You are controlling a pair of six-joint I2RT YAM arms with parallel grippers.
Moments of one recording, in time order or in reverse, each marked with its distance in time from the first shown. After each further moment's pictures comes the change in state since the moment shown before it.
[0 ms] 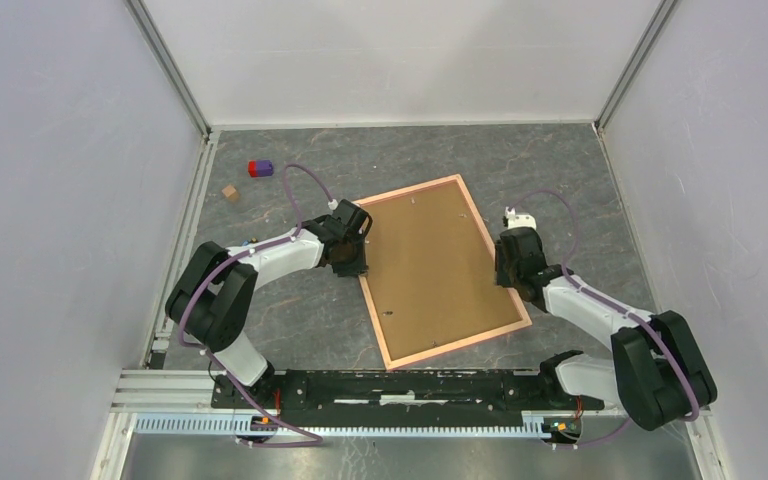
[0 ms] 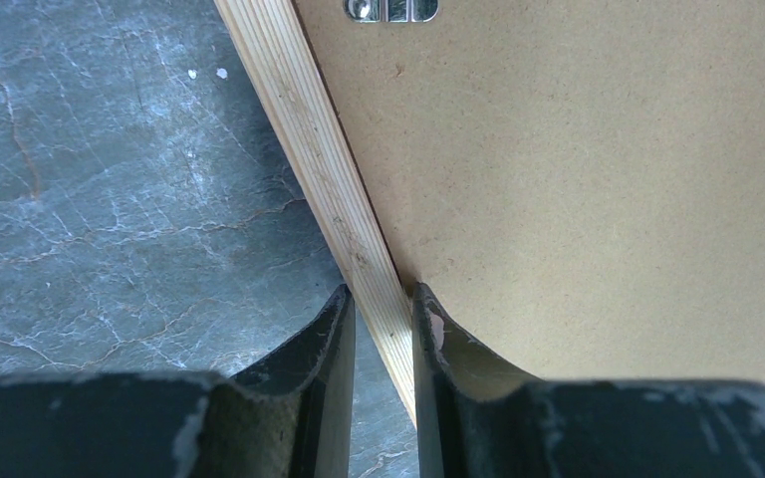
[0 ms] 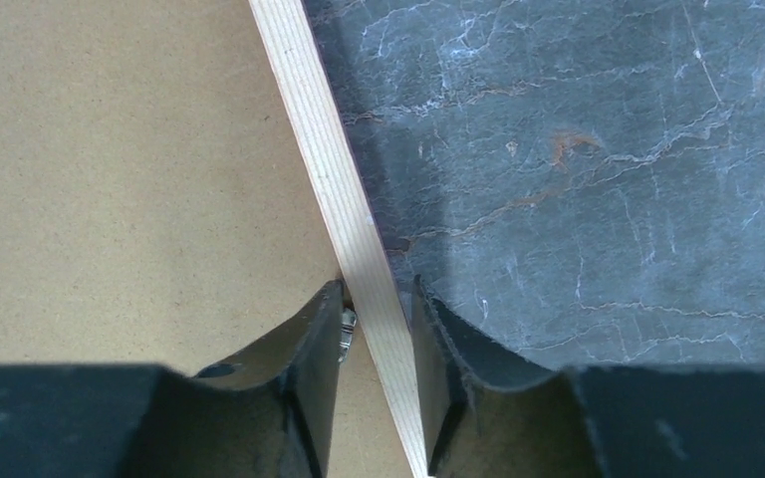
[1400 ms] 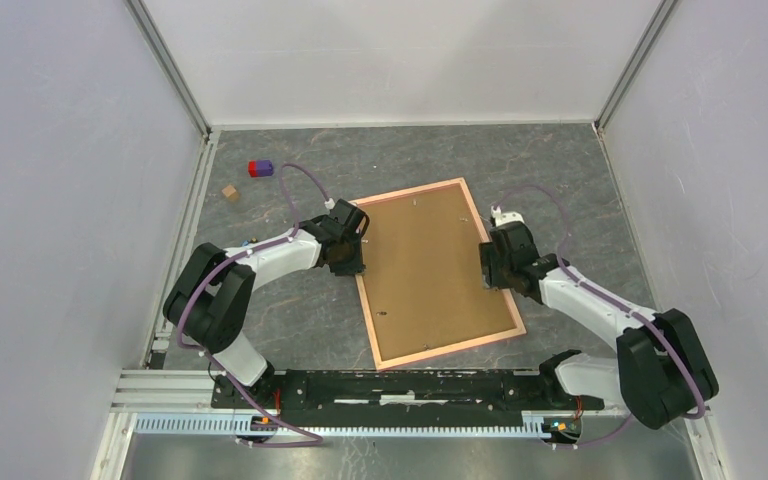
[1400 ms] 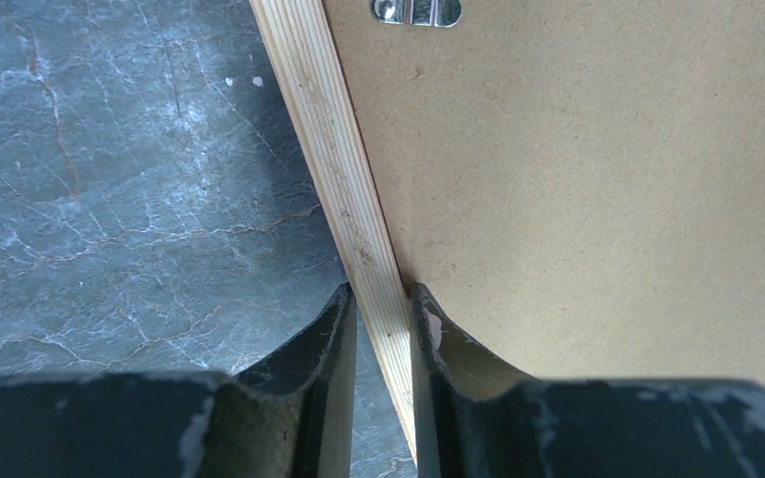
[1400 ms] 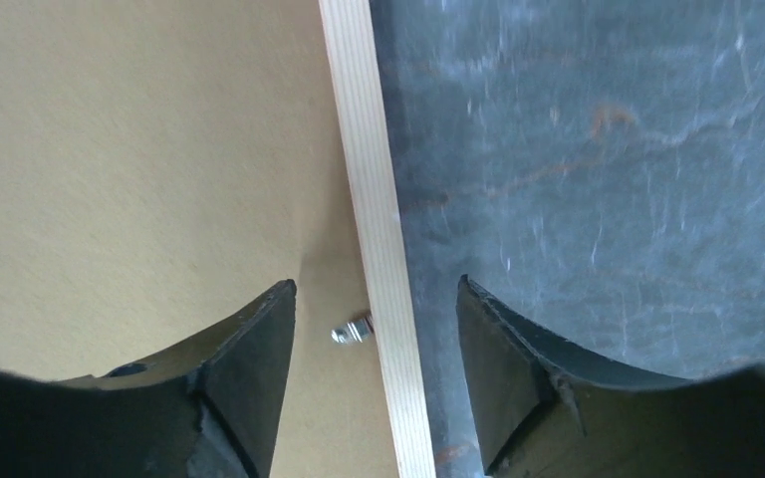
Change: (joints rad) left arm 0.008 -0.011 -0.012 0.005 -0.016 0.007; right arm 0.062 -0.007 0.100 -0.235 0.000 -0.029
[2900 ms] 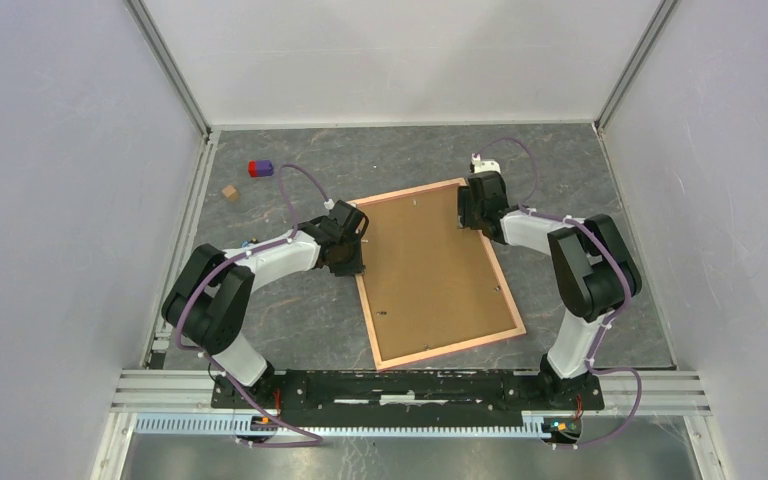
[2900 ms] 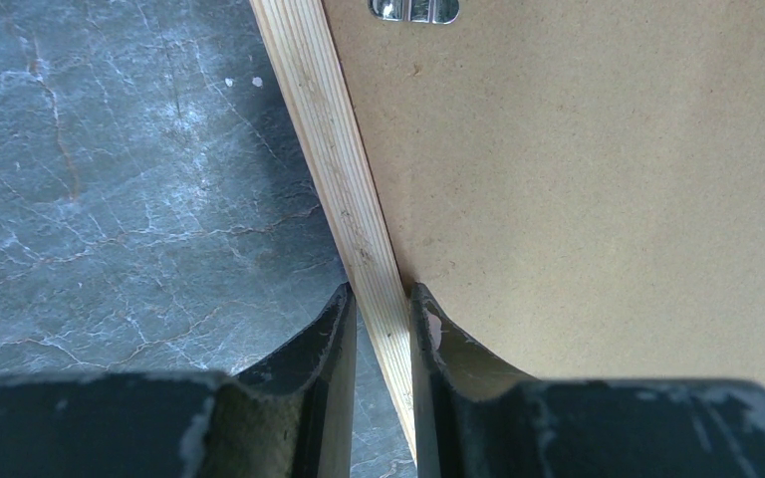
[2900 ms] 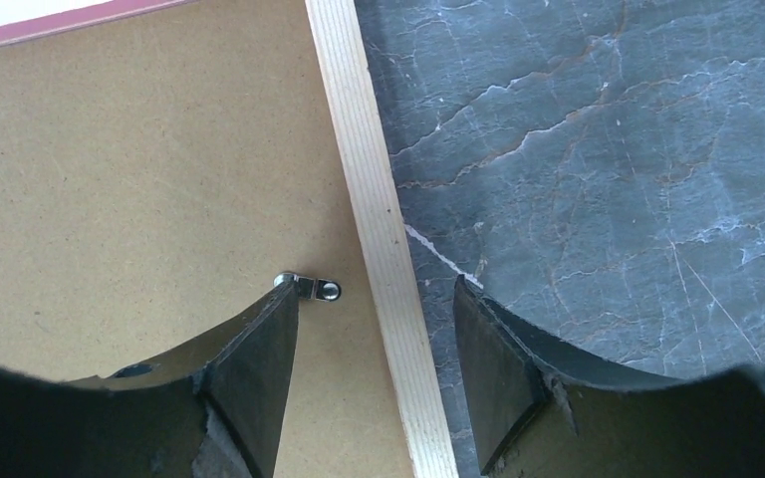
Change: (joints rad) left arm 0.000 -0.009 -0.014 0.018 0.000 0.000; right arm -0.079 0.596 0.421 0.403 0.009 -0.031
